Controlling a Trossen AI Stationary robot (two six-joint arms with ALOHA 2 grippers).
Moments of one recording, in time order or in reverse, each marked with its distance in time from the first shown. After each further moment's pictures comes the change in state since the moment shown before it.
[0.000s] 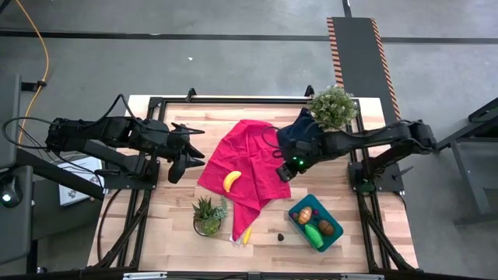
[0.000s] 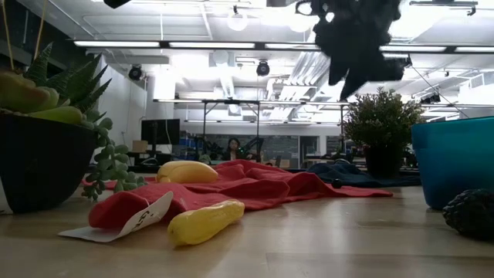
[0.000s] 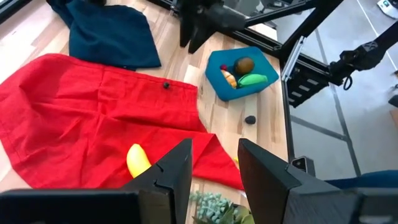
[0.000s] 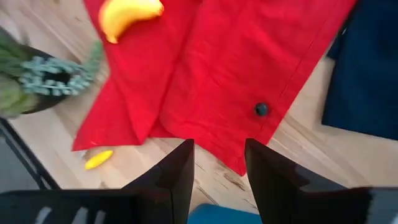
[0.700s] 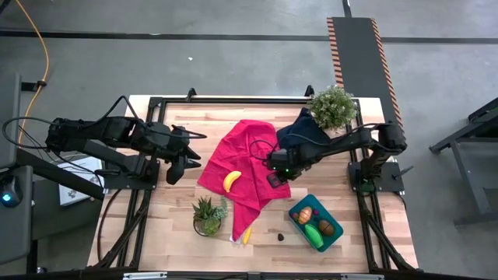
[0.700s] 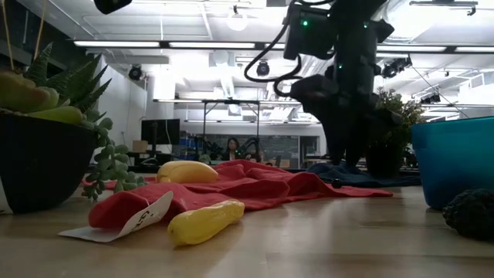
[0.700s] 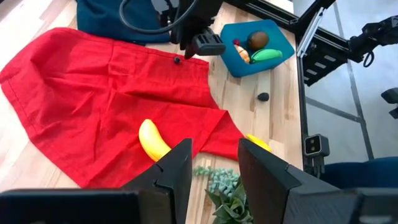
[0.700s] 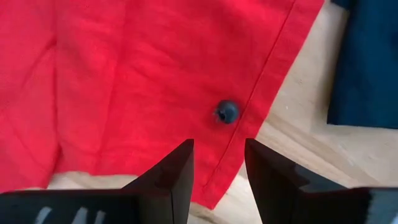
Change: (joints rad) left arm 0.000 0.000 0.000 -0.101 0.004 0.008; right arm -0.012 0.316 0.001 0.034 -0.022 0.071
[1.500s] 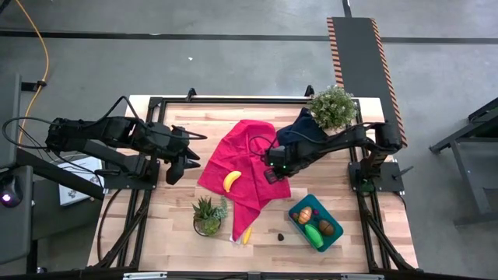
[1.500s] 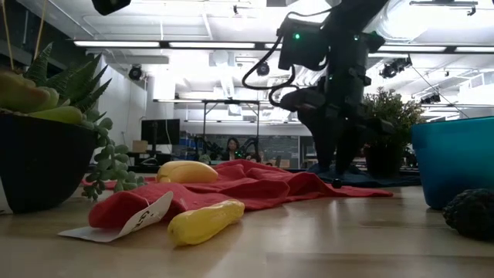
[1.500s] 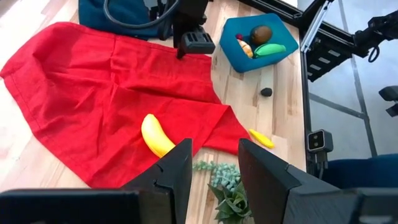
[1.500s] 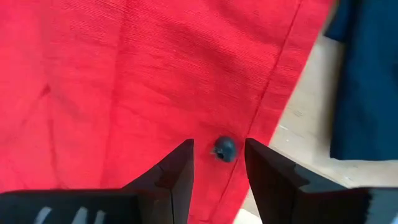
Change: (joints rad) left arm 0.000 0.000 0.000 -0.020 0.000 0.003; right arm -0.044 0.041 0.000 0.053 0.011 0.020
